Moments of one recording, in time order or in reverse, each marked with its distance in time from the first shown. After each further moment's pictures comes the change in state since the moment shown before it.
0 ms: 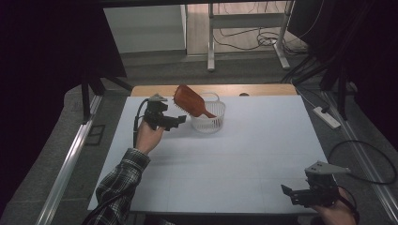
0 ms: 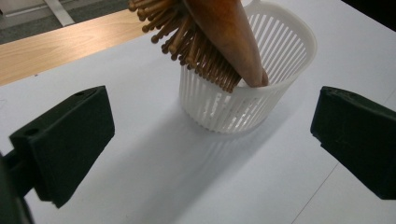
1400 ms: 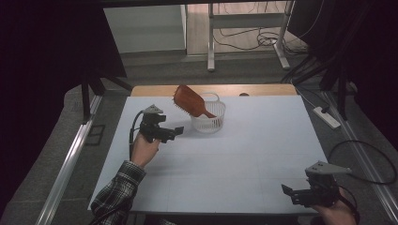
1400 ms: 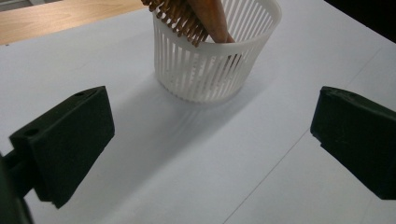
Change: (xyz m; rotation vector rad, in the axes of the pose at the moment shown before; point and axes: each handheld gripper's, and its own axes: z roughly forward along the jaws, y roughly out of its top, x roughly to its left) left arm -0.015 -0.032 -0.018 -0.013 -0.057 -0.021; right arm -0.001 0.000 -0.001 -0.008 0.003 0.011
